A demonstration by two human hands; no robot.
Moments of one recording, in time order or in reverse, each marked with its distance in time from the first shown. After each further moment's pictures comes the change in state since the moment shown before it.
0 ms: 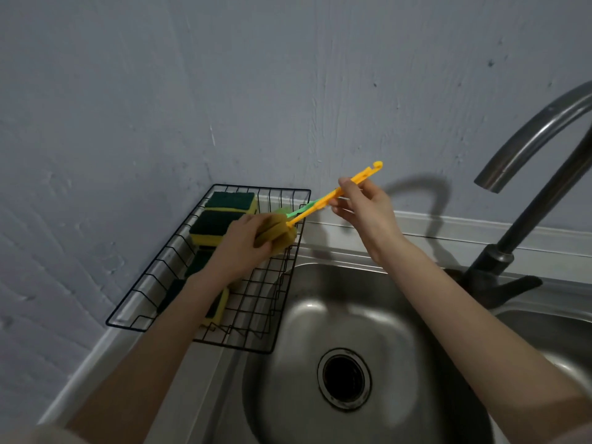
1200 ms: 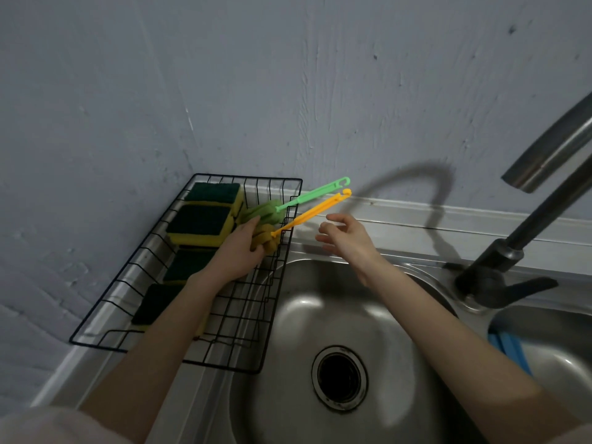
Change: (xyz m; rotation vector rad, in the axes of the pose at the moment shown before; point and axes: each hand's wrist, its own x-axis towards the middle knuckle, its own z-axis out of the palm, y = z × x) left_hand 0.030 -0.020 0.037 -0.026 -0.164 -0.156; right_hand 0.019 0.066 -0.013 -0.300 -0.001 0.272
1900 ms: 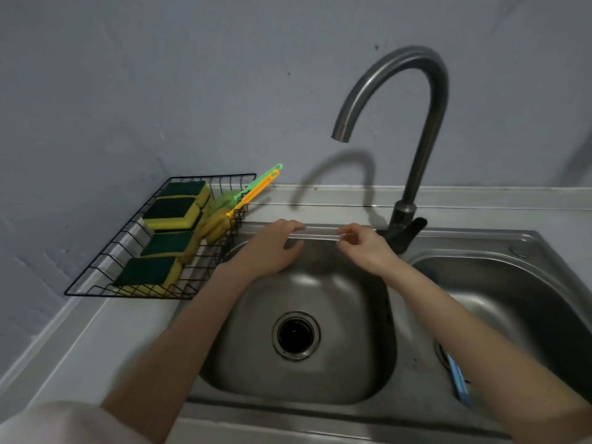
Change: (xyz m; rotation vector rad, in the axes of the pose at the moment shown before) left_hand -0.105 0.149 0.064 0.134 -0.022 0.365; right_hand -0.115 0.030 -0.148 -0.572 0.021 -0.163
